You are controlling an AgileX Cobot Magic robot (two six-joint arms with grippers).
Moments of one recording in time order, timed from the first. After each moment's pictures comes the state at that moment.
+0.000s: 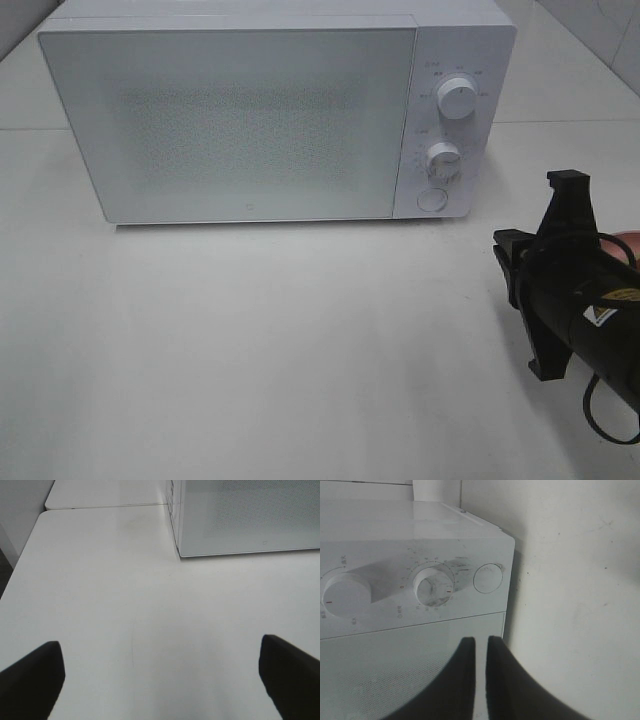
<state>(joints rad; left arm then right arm) -0.03 -0.01 -0.49 -0.07 1.04 0.06 0.75 1.62 -0.22 0.75 -1.10 1.34</state>
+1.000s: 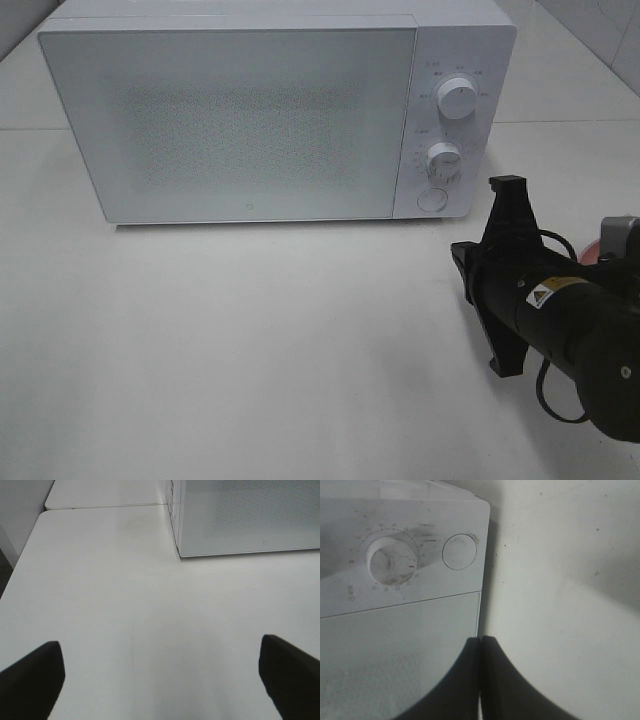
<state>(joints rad) -0.03 -0.01 -0.49 -0.07 1.04 0.06 0.72 1.73 -0.34 0.69 -0.97 1.34</state>
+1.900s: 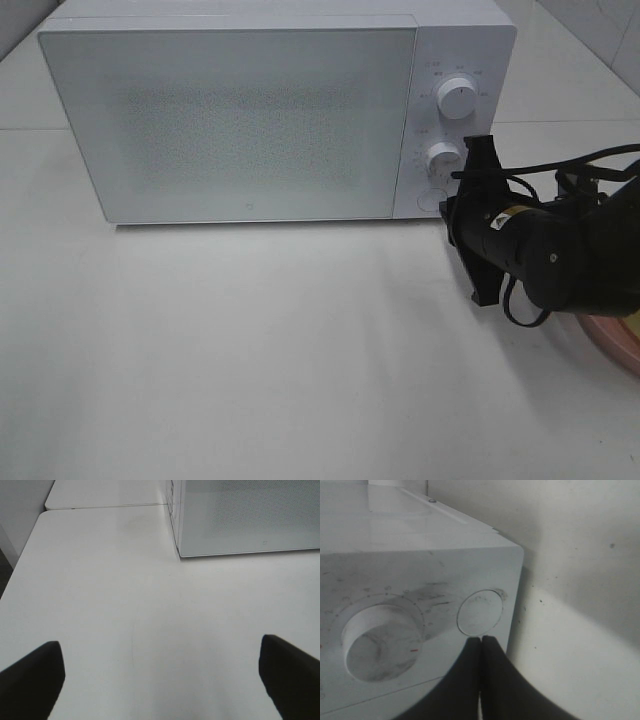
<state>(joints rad) -0.03 -0.01 -0.49 -0.07 1.04 0.06 0.46 1.92 -0.62 0.48 -0.83 1.31</state>
